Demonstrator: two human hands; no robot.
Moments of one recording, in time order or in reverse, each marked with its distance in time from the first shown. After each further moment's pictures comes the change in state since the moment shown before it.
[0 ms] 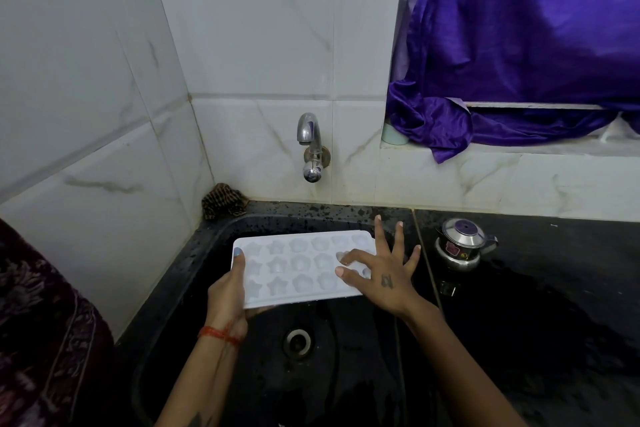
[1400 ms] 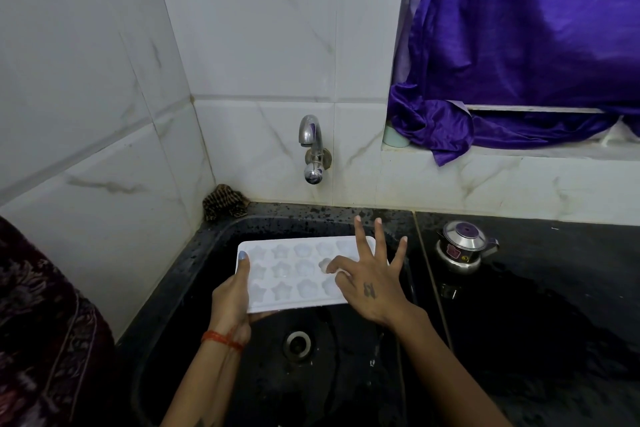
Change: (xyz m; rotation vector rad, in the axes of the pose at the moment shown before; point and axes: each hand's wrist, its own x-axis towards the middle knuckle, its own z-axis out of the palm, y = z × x) left_hand -0.003 -0.004 0.001 0.006 -0.017 0.019; right_hand -0.004 -0.027 0.003 -0.333 -0.021 -0.103
